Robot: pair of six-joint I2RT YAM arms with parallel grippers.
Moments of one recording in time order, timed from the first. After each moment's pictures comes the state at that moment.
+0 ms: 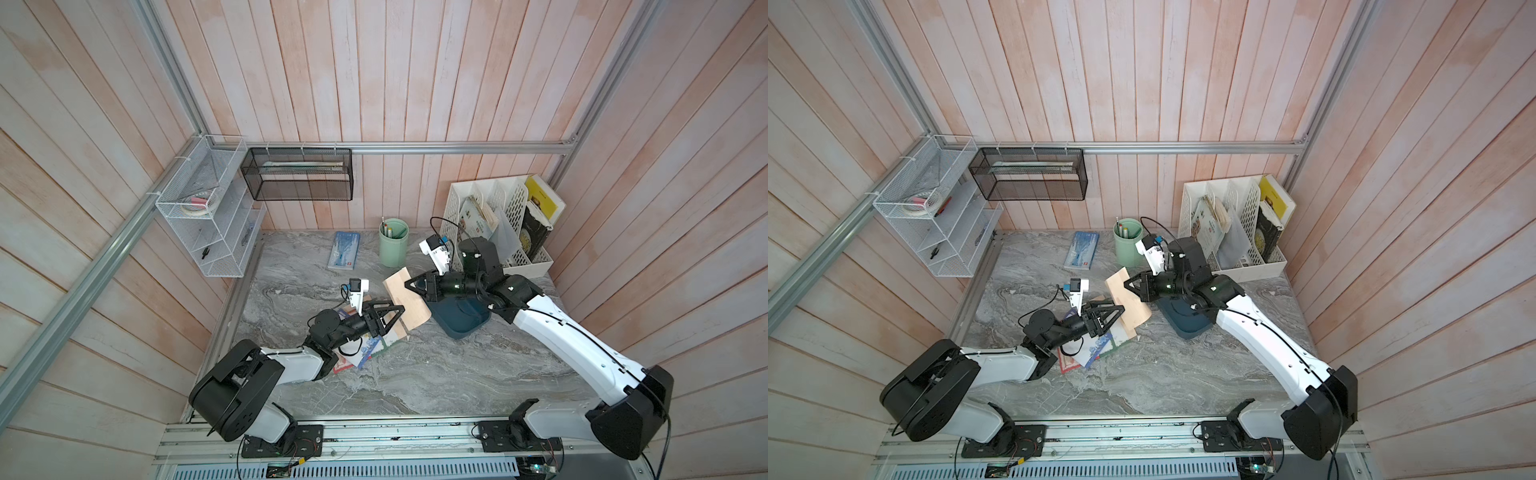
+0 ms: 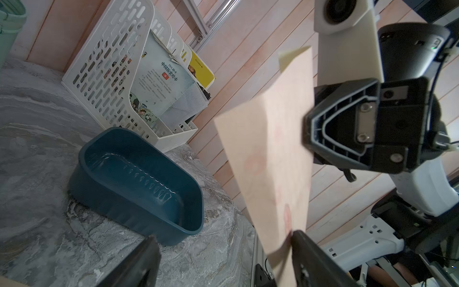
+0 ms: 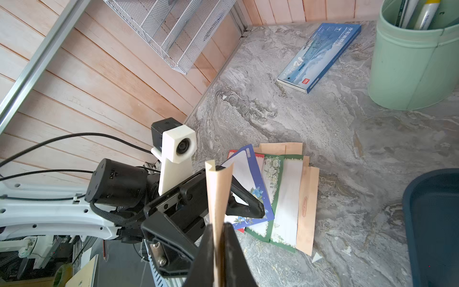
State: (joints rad) left arm -0.61 1.50 0.42 1.25 0.53 -0.85; right arm 0.62 1.32 1.25 -0.47 -0.53 0.40
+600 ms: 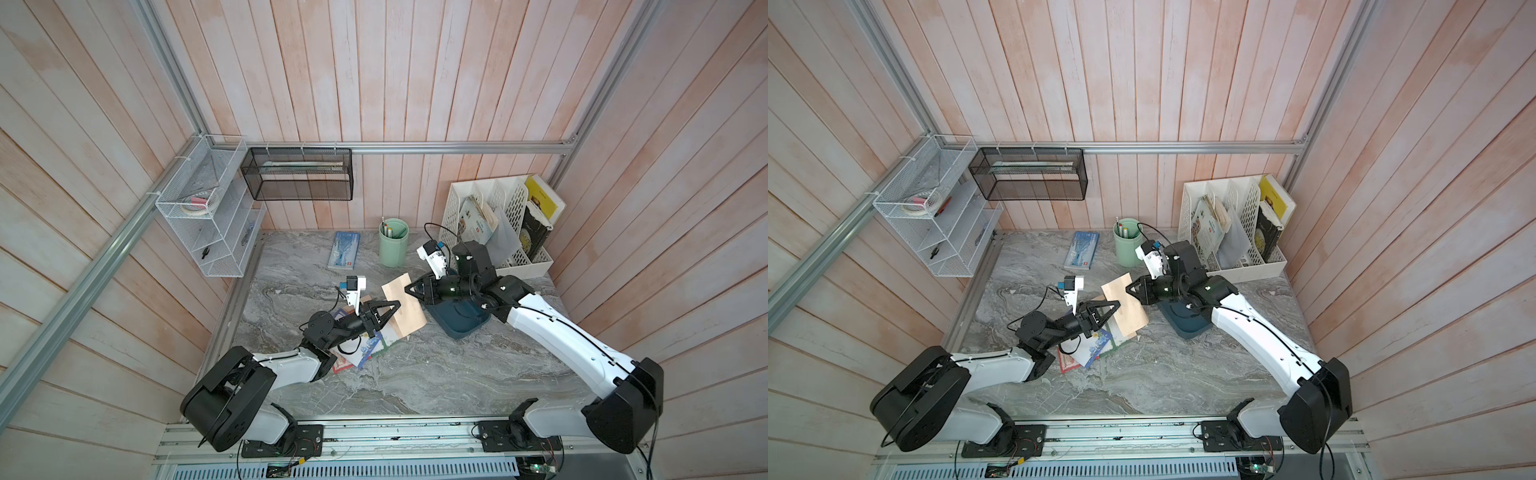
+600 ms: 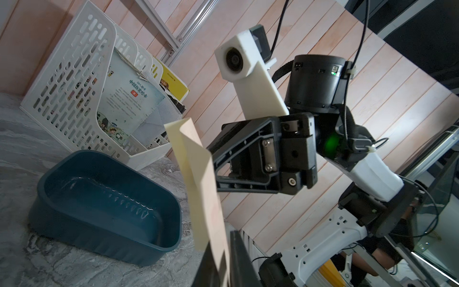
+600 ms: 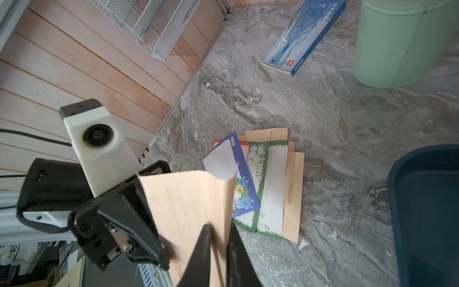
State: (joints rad) left arm -0.61 1.41 0.42 1.25 0.57 -0.85; right arm 0.62 1.36 1.22 -0.48 -0.49 0.38
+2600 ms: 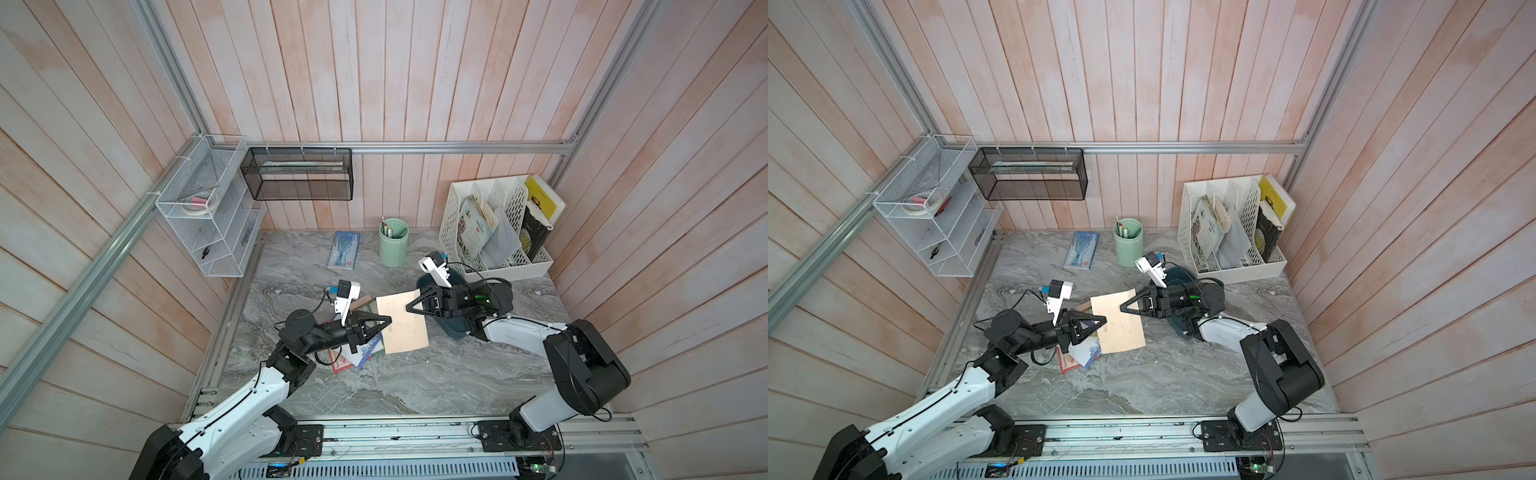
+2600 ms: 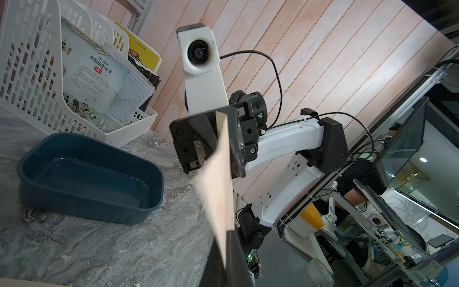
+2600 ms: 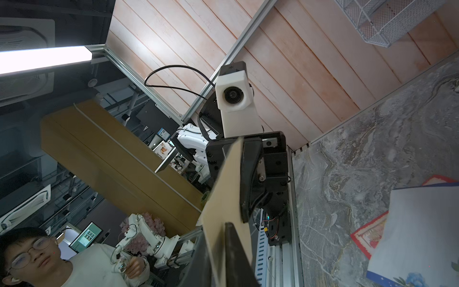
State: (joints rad) left arm -0.57 0.94 0.46 0.60 0.77 -0.69; right arm 0.52 1.57 0.75 1.53 -1.35 1.54
